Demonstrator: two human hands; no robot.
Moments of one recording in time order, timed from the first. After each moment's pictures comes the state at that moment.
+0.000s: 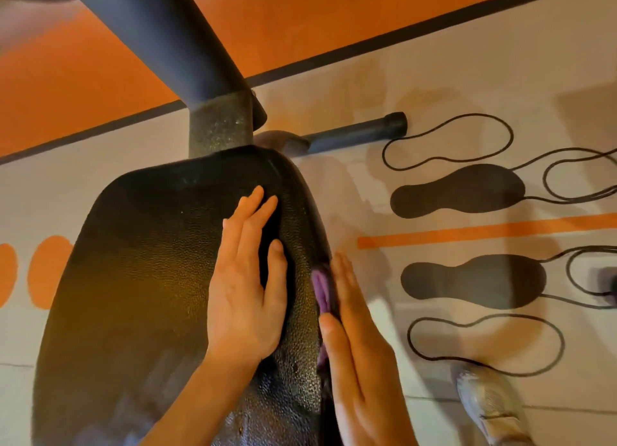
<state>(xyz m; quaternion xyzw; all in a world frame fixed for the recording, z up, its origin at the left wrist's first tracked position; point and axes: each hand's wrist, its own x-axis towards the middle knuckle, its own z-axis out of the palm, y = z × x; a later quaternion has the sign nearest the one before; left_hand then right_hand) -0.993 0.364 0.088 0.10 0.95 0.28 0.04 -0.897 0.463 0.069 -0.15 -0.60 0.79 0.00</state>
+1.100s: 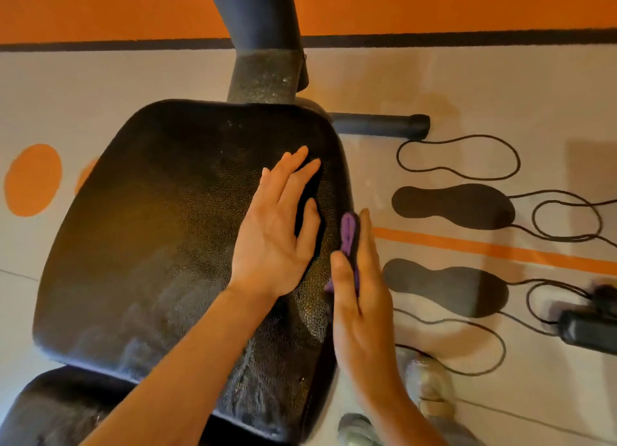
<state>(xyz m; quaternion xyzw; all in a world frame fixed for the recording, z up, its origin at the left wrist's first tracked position) -0.993 0.364 0.092 0.10 0.96 0.28 0.04 -0.909 0.469 0.079 -0.19 -0.67 0.72 -0.07</state>
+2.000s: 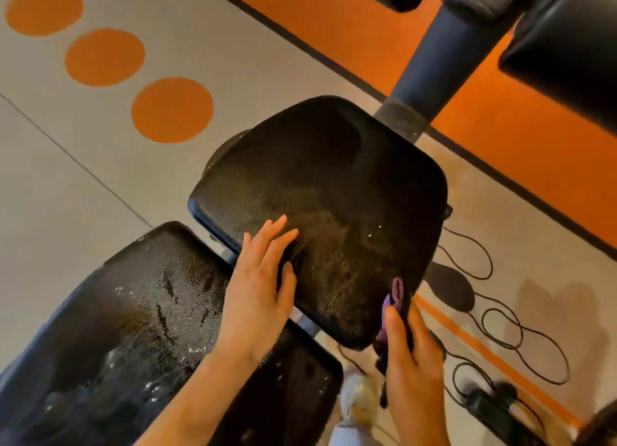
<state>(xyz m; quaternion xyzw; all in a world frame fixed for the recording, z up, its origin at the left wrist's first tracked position) -0.797 0.244 0.165 -0.17 0.91 0.38 -0.04 -0.810 0.438 0.185 -0.13 -0.81 0.55 -0.16</state>
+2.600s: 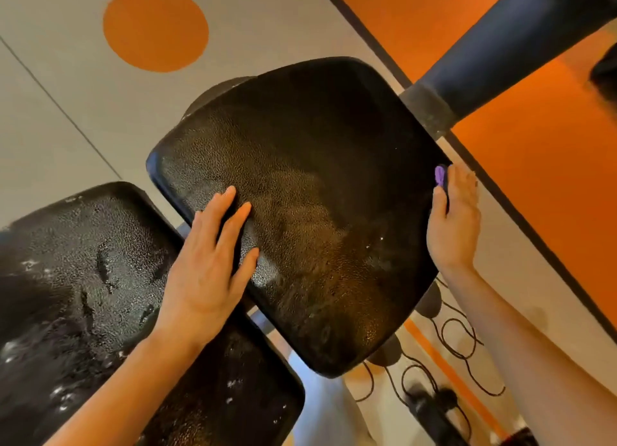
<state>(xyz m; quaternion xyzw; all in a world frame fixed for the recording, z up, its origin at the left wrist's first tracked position) -0.807 0.219 0.111 -0.23 0.93 0.29 0.01 -1.050 0.456 0.092 0.12 -0.97 0.21 -0.04</state>
